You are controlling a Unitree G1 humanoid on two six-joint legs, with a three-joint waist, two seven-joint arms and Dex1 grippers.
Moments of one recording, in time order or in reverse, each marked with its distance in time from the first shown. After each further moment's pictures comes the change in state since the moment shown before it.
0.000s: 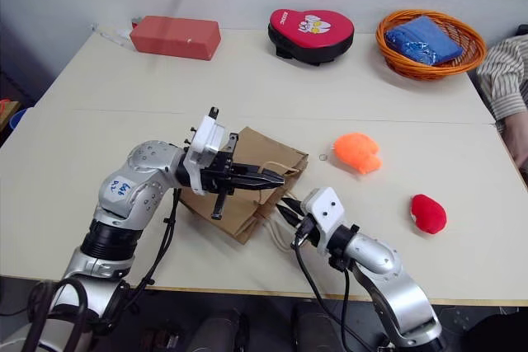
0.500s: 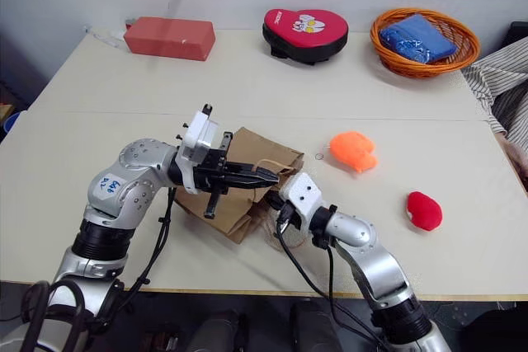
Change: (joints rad) left arm -0.001 0.020 0.016 -0.025 -0.032 0.048 -0.002; right arm -0.197 0.057 0.073 0.187 -0.072 -0.047 0.097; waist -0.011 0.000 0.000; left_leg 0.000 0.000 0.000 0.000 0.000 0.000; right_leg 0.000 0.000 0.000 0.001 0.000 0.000
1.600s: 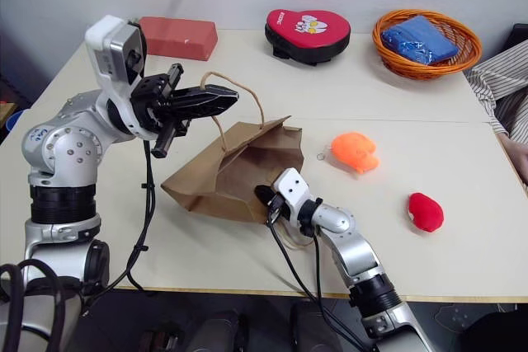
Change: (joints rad) left arm -0.215 0.083 0.248 0.101 -0.263 0.242 0.061; right arm -0.098 0.118 -0.017 0.325 -0.065 -0.187 0.028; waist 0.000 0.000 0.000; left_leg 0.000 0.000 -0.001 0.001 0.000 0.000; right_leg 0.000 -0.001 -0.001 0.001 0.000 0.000
